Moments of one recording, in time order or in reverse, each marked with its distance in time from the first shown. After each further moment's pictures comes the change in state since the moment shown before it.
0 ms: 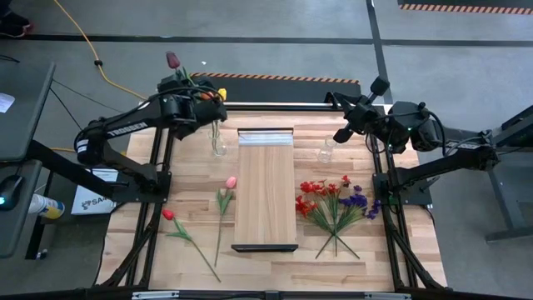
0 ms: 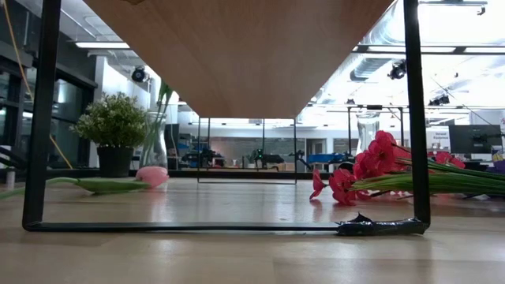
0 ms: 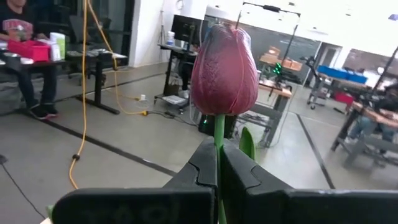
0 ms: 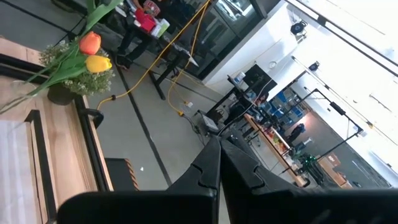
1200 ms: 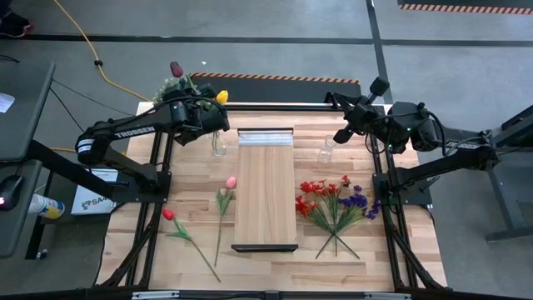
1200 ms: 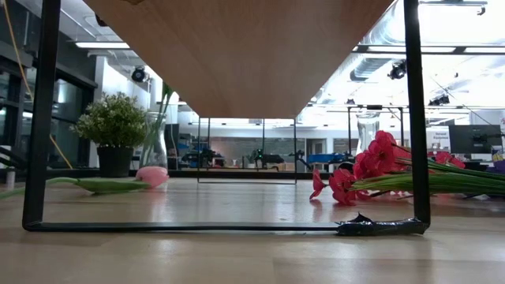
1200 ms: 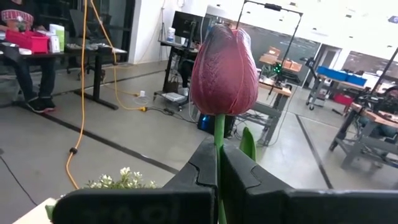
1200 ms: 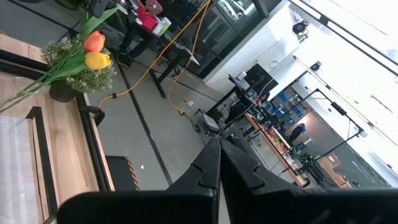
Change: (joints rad) left arm 0.000 0.001 -0.134 -0.011 0.000 -0.174; right arm 0.000 0.000 0.000 -0.012 0.000 0.000
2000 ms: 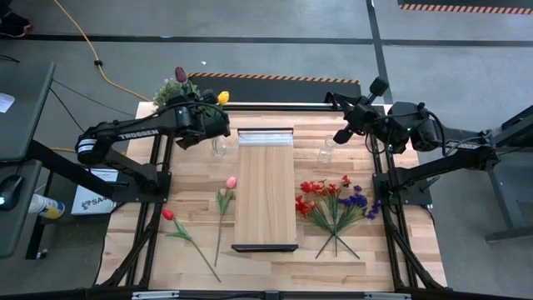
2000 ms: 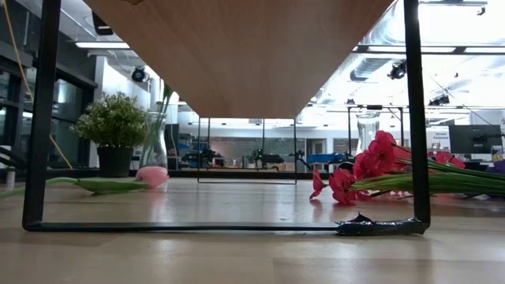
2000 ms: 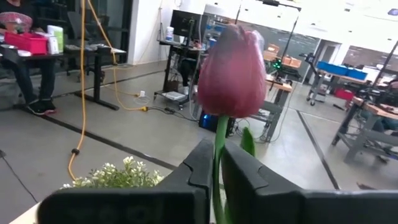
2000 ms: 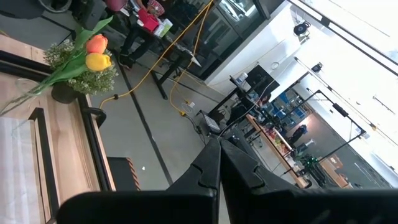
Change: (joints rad) left arm -0.020 0.000 -0.089 0.029 0.001 -0.035; right arm 0.000 0.000 0.000 0.002 -0.008 0.000
